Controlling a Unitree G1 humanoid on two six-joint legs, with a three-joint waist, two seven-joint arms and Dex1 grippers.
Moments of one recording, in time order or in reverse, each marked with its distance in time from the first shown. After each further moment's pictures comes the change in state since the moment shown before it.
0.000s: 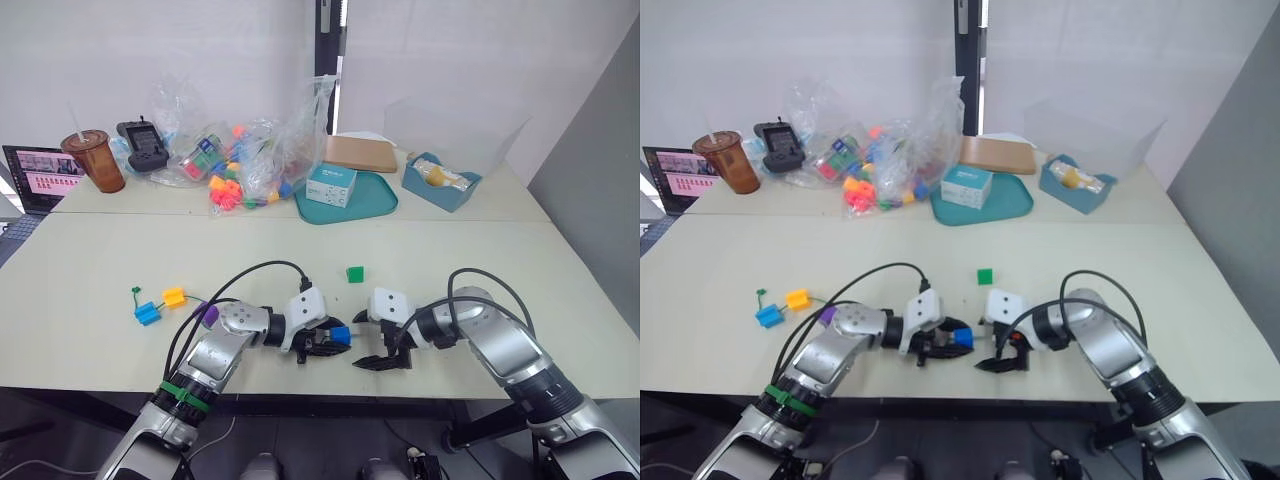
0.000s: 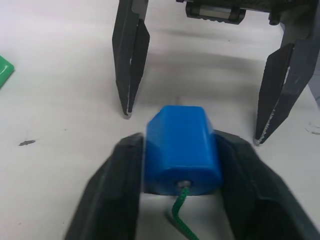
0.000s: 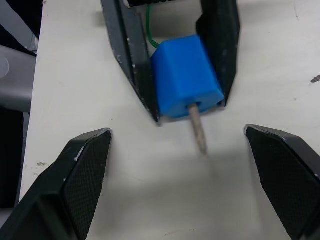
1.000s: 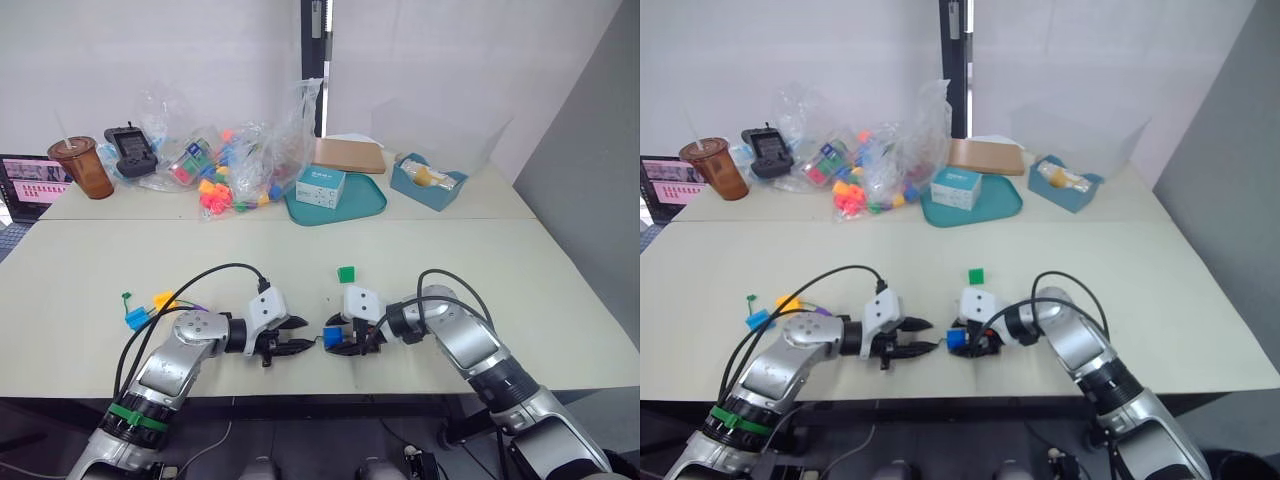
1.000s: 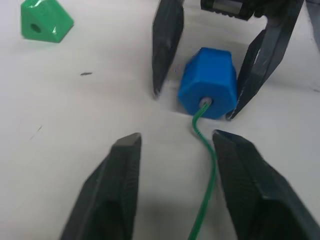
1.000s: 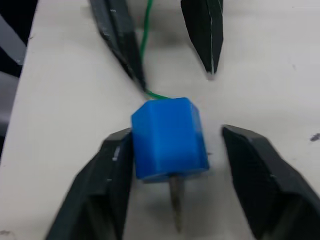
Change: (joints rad) left arm 0.154 0.174 0.133 -0.181 -0.056 0.086 0.047; right arm -0.066 0.162 0.042 0.142 -0.057 -0.090 -0.039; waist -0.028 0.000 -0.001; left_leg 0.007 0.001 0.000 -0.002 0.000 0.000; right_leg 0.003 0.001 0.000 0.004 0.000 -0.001
